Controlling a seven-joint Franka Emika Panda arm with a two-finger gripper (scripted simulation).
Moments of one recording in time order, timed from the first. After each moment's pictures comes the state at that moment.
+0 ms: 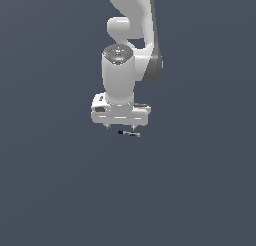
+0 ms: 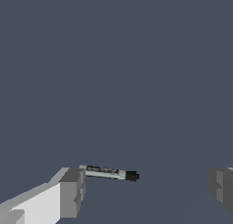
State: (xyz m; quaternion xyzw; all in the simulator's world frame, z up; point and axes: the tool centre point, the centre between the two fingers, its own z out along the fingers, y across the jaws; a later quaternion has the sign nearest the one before) arm 0.012 -0.029 0.181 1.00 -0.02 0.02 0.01
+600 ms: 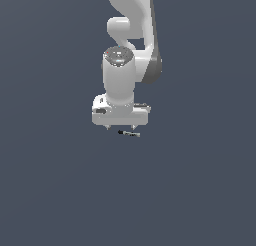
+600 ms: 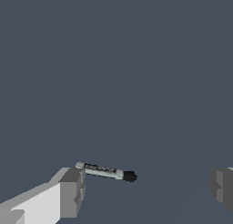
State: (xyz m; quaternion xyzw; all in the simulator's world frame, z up) arm 0.009 -0.029 0.176 1.00 0.01 0.02 0.01
